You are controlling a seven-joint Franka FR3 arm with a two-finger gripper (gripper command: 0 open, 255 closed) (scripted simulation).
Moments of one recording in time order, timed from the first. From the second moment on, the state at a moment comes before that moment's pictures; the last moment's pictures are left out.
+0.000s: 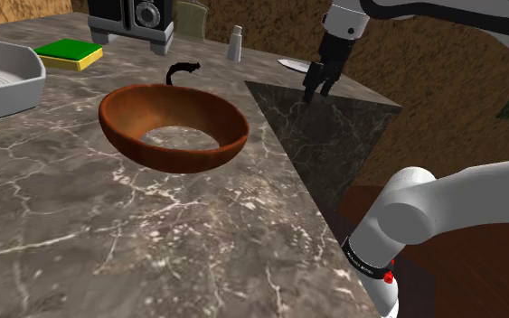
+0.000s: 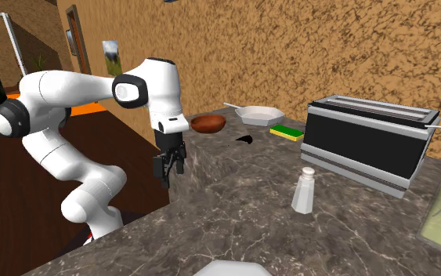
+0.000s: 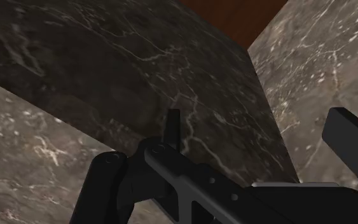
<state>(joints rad) -0.02 -0.77 -0.01 -2.31 -0.11 1.60 0.04</state>
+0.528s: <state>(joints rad) -0.01 -0.69 0.10 -2.24 0.01 1.59 0.26</state>
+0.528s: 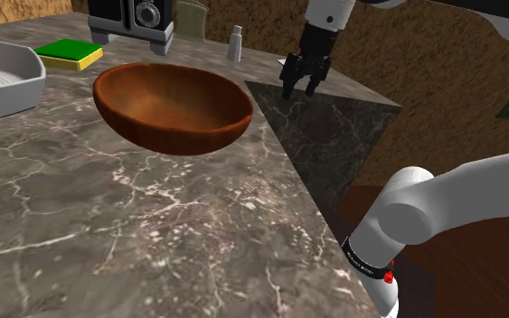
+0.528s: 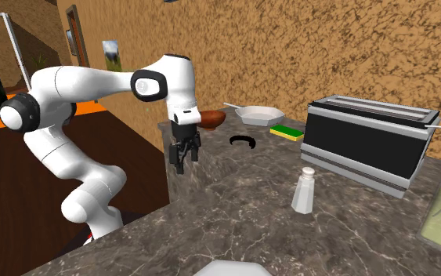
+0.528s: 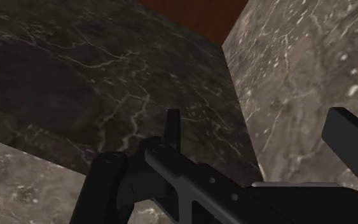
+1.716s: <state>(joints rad) -0.02 -0.20 0.40 -1.74 0.16 1.64 0.93</state>
